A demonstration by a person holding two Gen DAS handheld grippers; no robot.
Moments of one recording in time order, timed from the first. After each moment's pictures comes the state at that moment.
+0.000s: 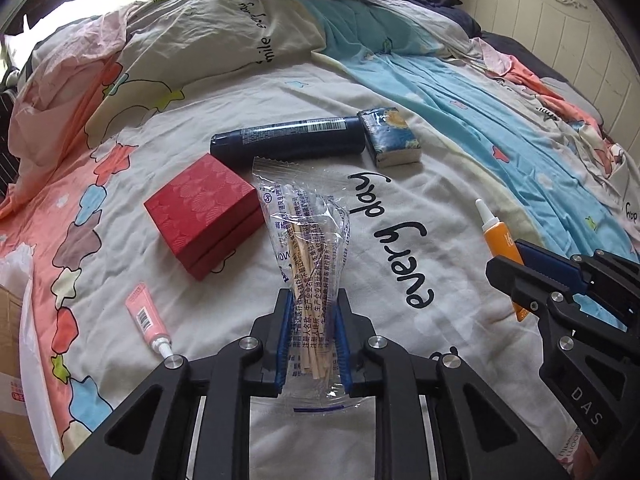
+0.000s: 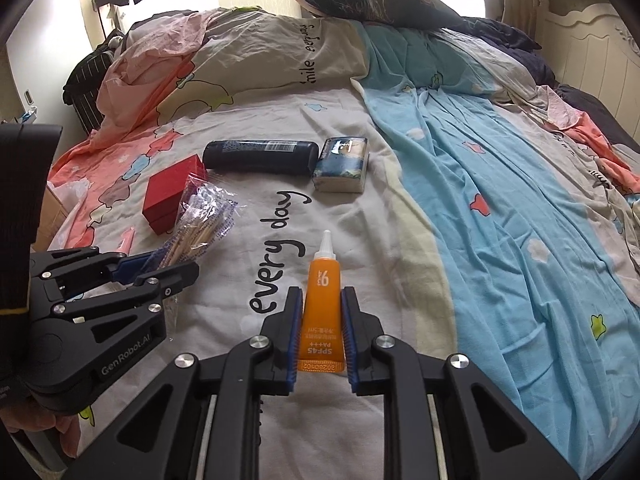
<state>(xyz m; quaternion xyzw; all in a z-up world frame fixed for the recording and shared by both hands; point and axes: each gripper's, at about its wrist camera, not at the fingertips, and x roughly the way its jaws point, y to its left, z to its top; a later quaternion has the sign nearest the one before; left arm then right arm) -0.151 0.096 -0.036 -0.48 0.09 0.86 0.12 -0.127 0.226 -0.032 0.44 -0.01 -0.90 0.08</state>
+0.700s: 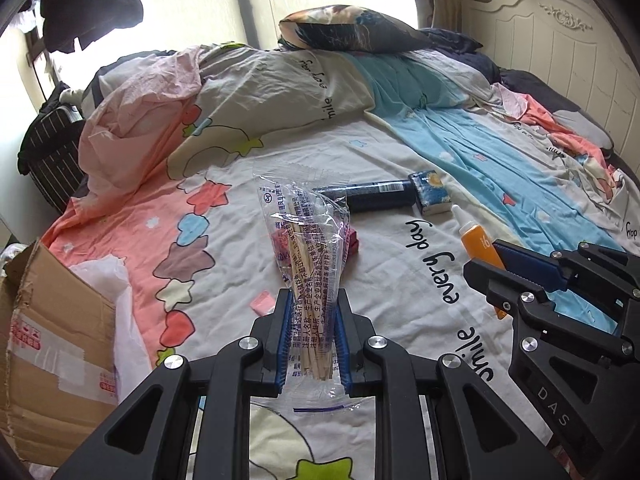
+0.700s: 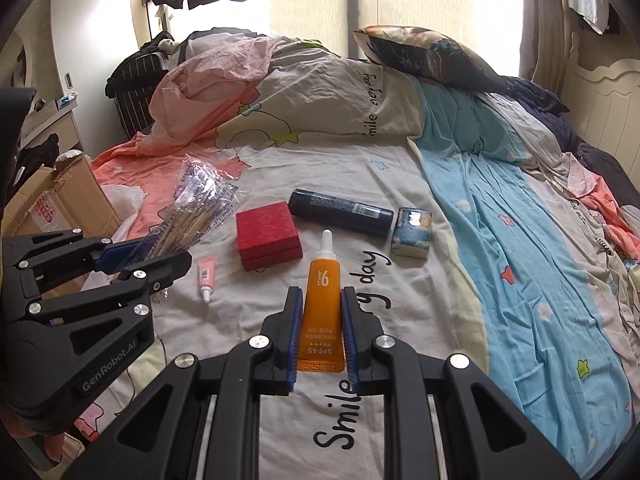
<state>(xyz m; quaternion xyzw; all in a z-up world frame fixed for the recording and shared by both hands) -0.105 0.030 0.050 -0.42 0.10 0.90 0.06 -0.102 0.154 0.033 0.39 0.04 -0.91 0.13</state>
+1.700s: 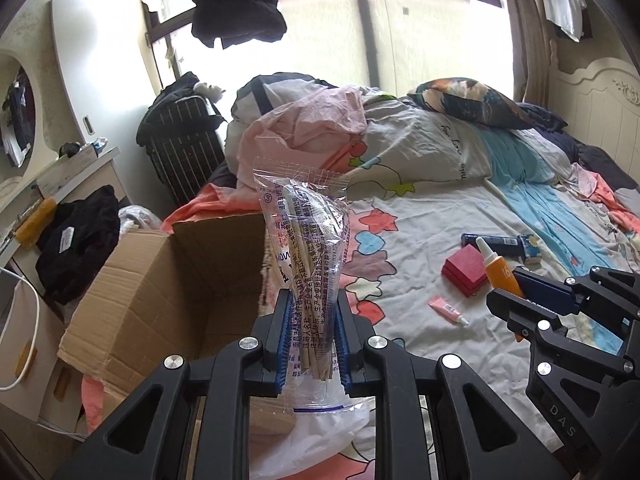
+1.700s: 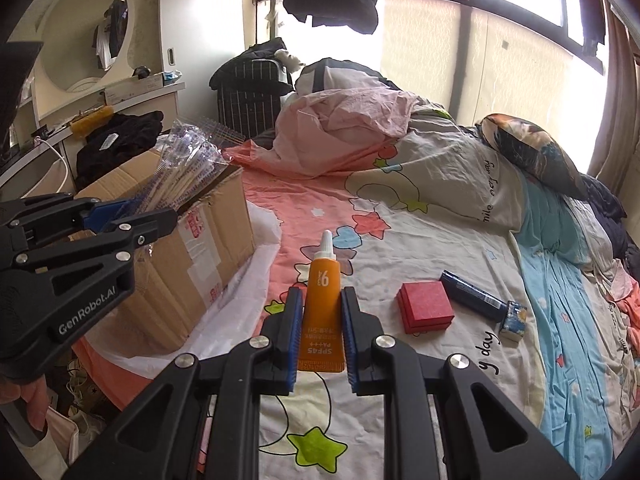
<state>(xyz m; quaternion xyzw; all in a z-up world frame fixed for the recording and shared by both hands) -0.014 -0.152 0.139 -0.34 0.05 0.93 -0.09 -0.044 -0.004 0.106 0.32 0.11 -0.91 0.25</state>
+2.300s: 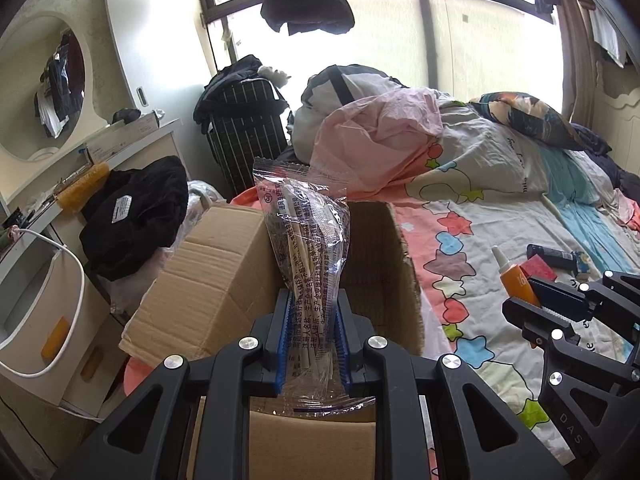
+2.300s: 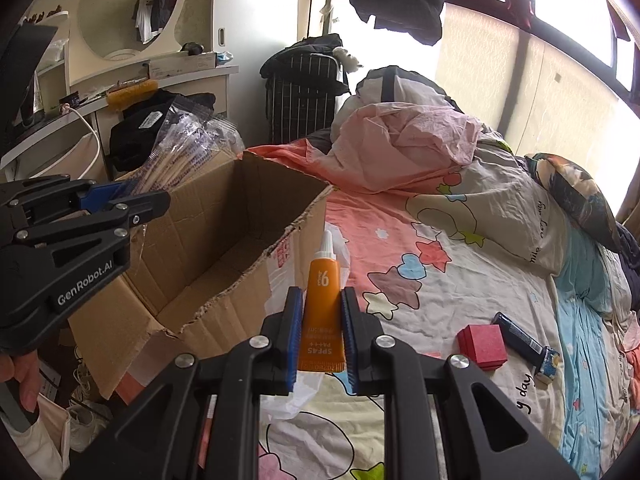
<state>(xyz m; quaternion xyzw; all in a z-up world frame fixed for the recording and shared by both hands) 0.006 -0.258 0.139 -0.35 0.02 0.92 -0.16 -0.035 -0.106 0.106 0.32 0.16 -0.88 0.30</state>
